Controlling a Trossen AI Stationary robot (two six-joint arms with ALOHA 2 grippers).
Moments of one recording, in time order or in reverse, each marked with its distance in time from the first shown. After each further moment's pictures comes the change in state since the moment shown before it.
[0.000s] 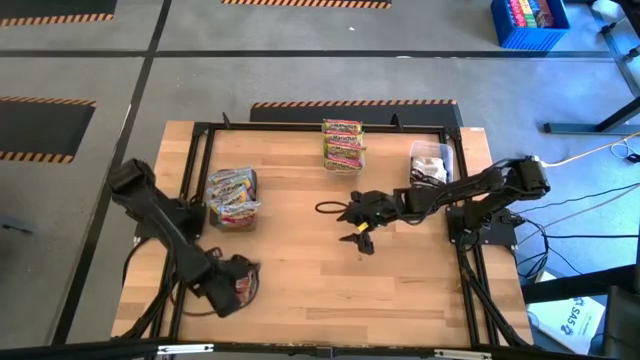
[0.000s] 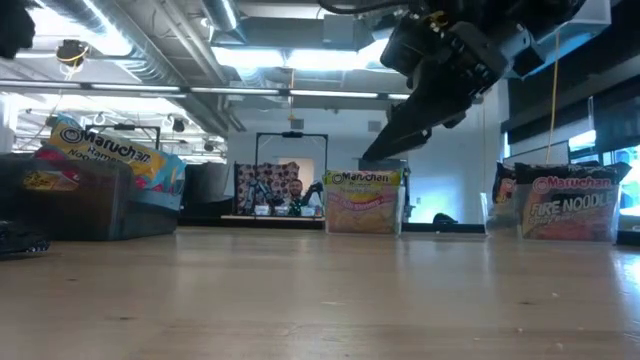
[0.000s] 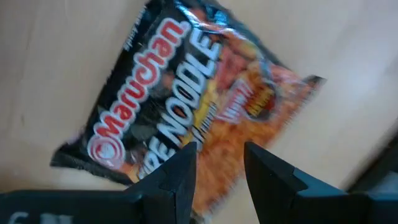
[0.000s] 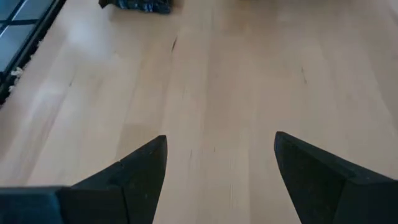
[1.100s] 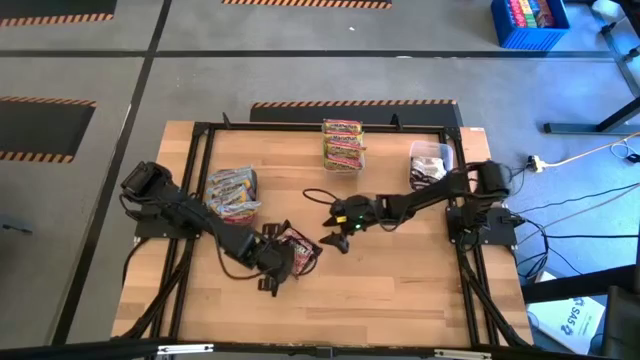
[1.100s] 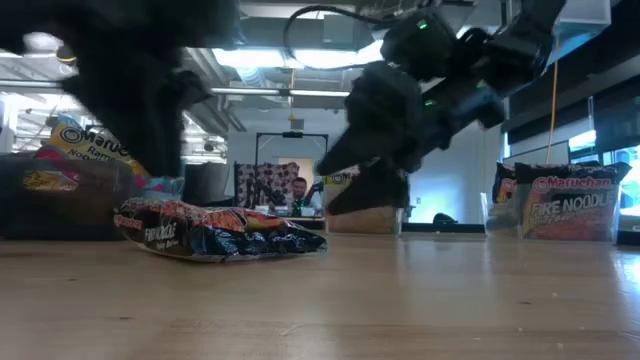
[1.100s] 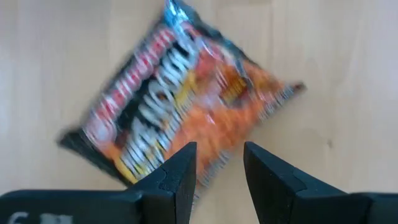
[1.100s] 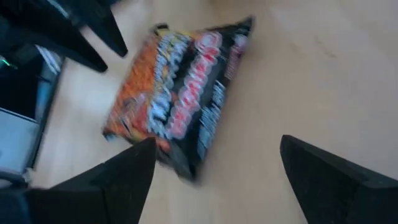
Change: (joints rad) left arm 0.373 0.145 0.121 0.222 -0.238 0.940; right arm -0.035 0.265 0.007 0.347 -0.029 0.438
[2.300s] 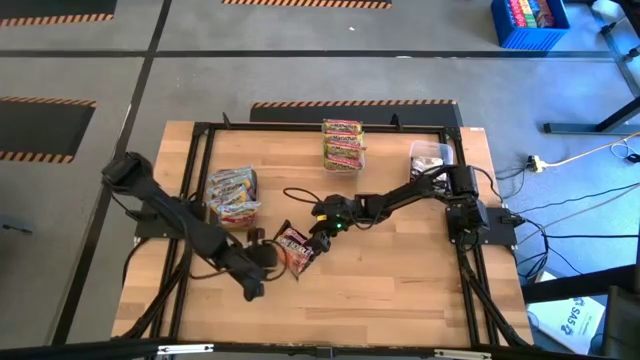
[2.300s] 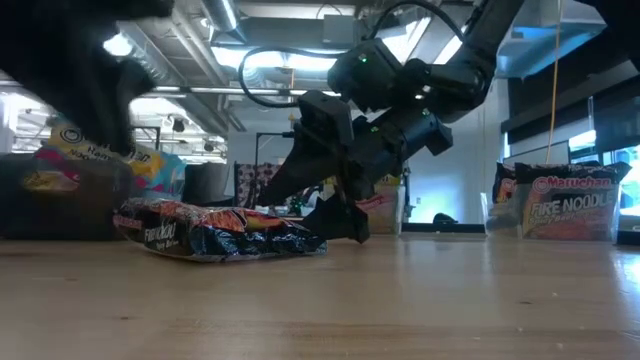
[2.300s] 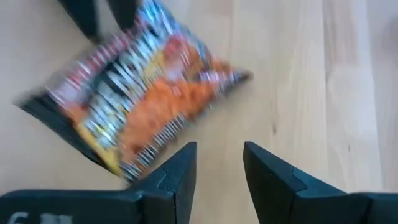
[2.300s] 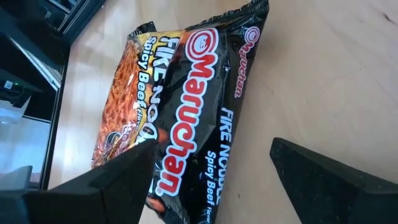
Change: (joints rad) left arm -0.149 -0.189 -0.231 0.213 -0.058 -0.221; right arm -0.044 0.272 0.241 -0.012 -0.129 0.142
